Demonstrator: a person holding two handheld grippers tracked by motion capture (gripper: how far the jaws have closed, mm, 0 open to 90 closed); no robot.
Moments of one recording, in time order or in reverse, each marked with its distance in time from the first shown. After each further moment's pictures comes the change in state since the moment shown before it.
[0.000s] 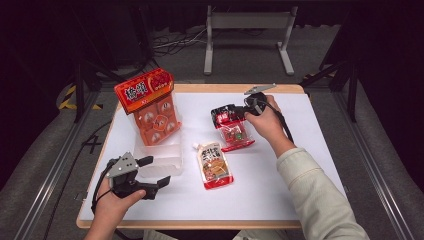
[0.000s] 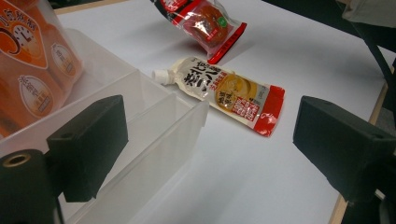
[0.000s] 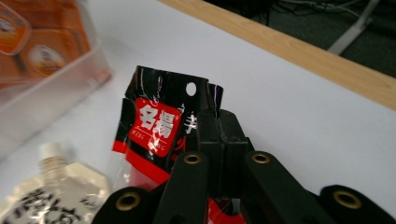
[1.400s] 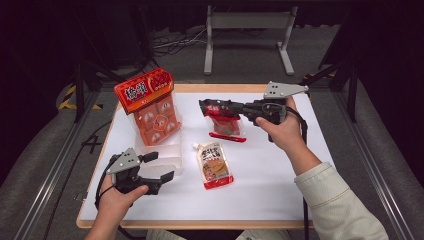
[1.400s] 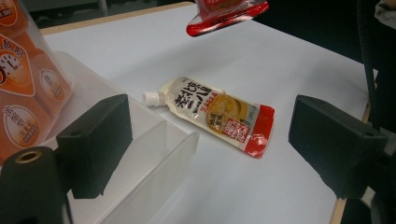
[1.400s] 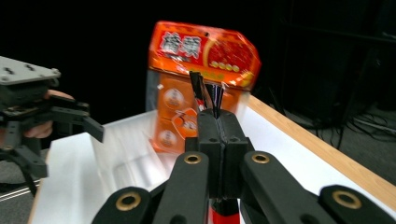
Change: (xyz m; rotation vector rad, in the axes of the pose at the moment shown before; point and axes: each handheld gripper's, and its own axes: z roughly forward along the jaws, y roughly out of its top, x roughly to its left) left arm 0.001 0.010 0.004 -0.058 -0.040 0.002; right arm 0.066 0.023 -0.106 -0.393 0.323 -0.204
